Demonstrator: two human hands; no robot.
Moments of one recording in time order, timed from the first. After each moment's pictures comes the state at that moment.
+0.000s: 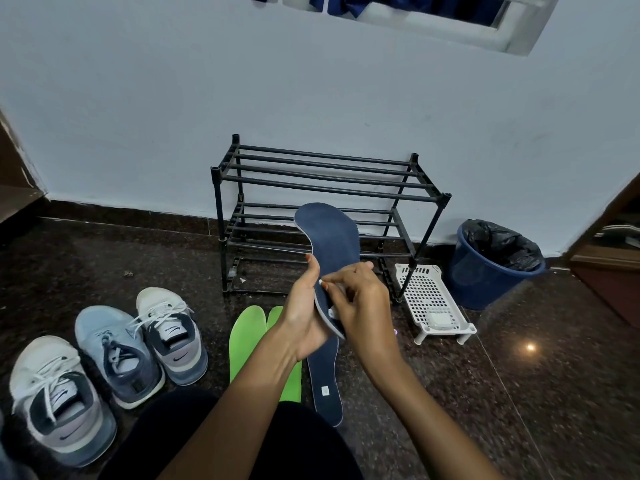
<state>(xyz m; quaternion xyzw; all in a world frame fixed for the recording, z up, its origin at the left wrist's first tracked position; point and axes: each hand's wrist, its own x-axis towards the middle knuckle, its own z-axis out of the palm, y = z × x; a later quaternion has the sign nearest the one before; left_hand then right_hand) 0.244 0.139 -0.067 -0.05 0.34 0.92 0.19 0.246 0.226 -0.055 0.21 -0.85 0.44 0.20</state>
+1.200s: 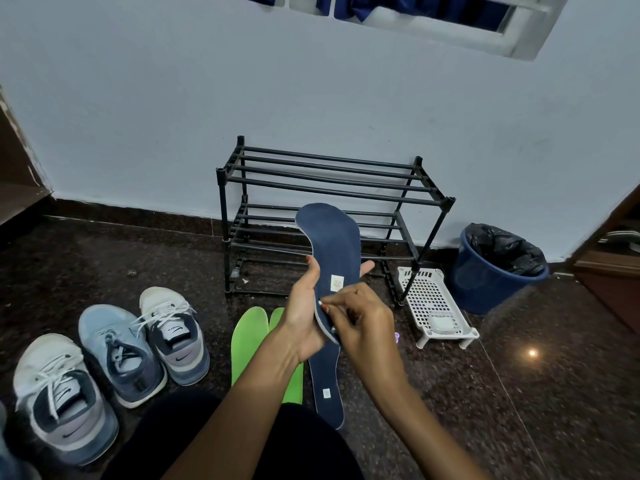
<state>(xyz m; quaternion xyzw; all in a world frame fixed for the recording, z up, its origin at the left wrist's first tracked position) 0.242 0.136 -0.069 -0.04 0.37 0.92 0.16 0.262 0.231 -0.067 0.23 -0.84 0.46 0.18</state>
